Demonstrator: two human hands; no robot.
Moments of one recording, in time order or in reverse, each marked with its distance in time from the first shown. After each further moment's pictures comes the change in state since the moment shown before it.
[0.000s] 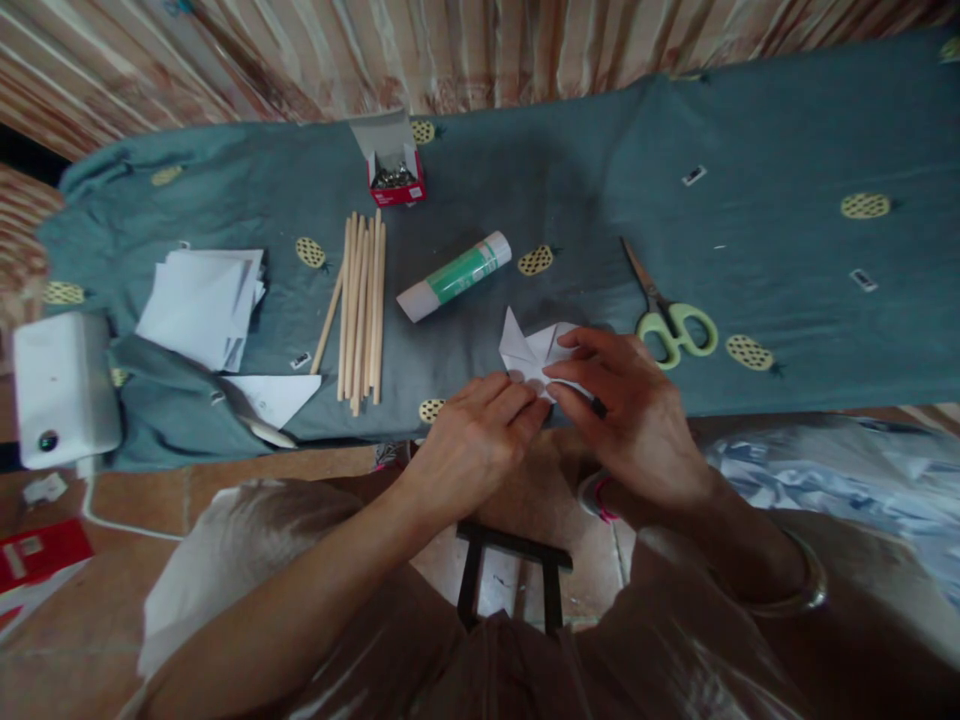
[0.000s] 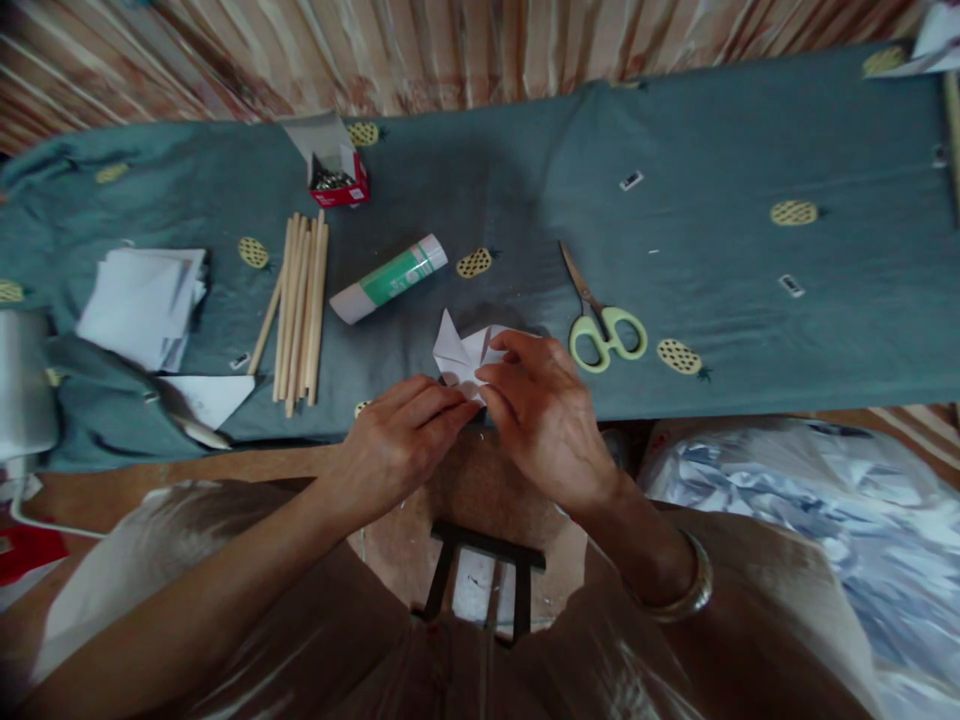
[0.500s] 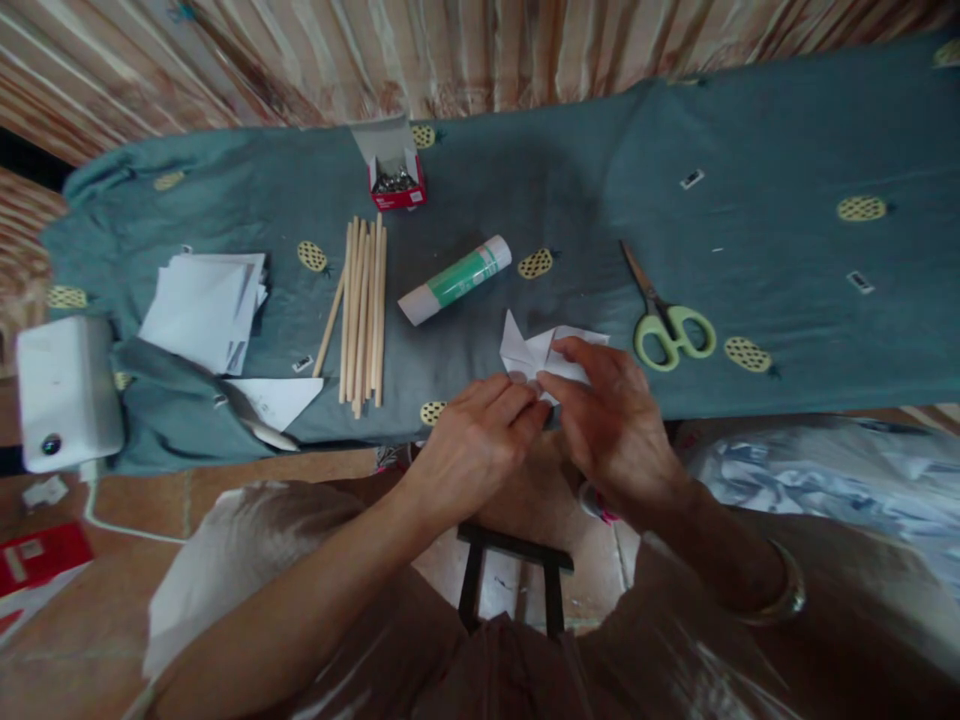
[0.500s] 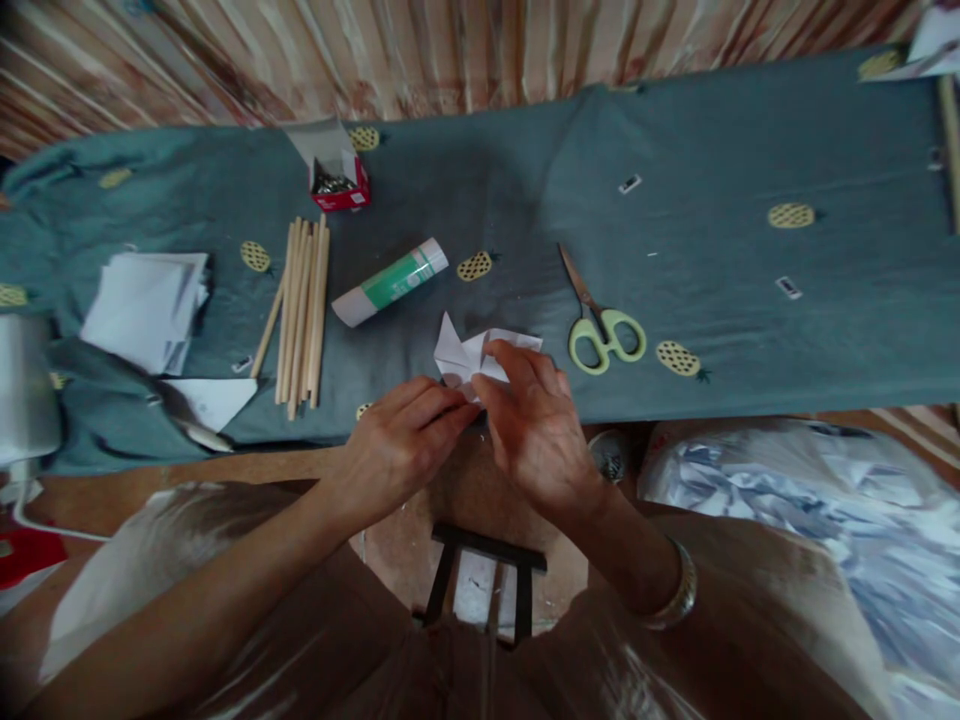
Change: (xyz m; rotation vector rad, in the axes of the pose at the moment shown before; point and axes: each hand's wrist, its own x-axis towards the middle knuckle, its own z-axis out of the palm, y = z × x) left_hand 0.001 -0.001 0.002 -0.023 0.038 -0.002; right_hand -0.012 -0.001 0.010 -0.207 -0.036 -0.110
